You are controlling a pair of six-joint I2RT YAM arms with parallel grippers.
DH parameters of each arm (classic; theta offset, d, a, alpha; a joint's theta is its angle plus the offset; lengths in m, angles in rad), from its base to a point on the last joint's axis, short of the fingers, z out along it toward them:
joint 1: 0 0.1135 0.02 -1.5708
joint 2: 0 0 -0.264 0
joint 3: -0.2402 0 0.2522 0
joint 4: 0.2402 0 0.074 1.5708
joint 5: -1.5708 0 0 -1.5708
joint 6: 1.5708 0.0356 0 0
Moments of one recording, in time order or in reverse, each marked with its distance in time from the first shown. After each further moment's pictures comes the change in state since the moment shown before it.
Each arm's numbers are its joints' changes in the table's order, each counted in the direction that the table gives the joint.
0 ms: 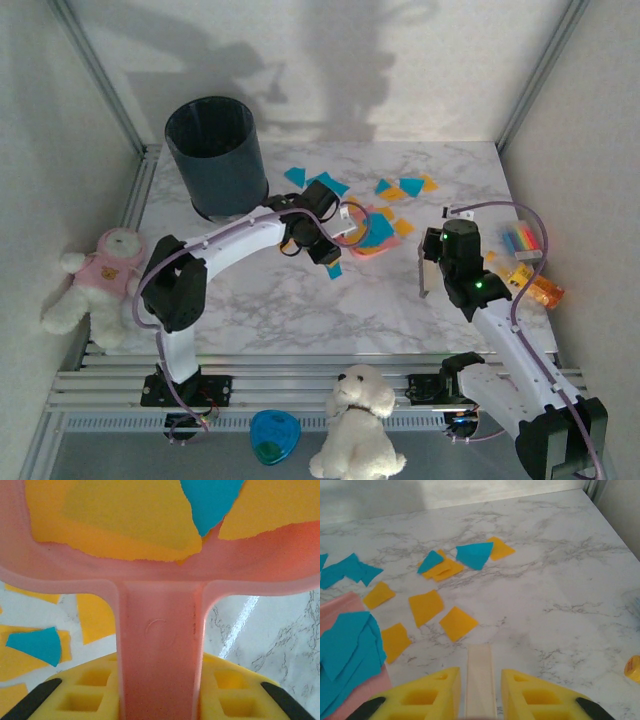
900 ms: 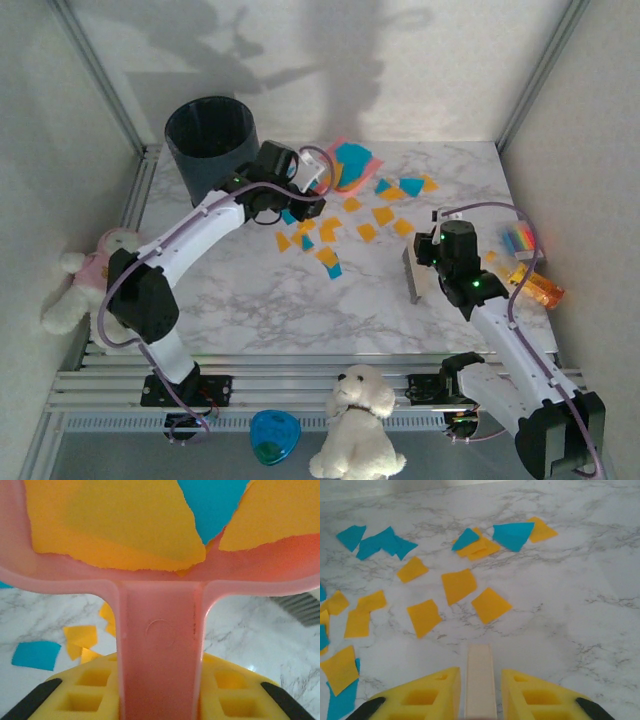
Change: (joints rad) left arm 0.184 -0.160 -0.048 -0.143 -0.100 -0.199; right arm 0.000 0.023 0.017 -0.004 0.158 -0.027
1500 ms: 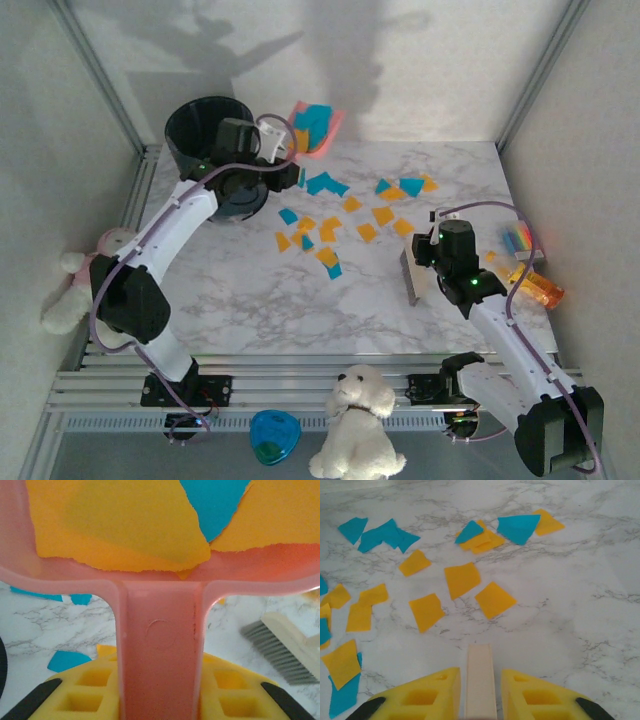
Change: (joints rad) left arm 0.188 -0.028 -0.033 -0.084 -0.106 -0.171; right arm 0.000 0.019 0.000 0.001 0.019 0.000
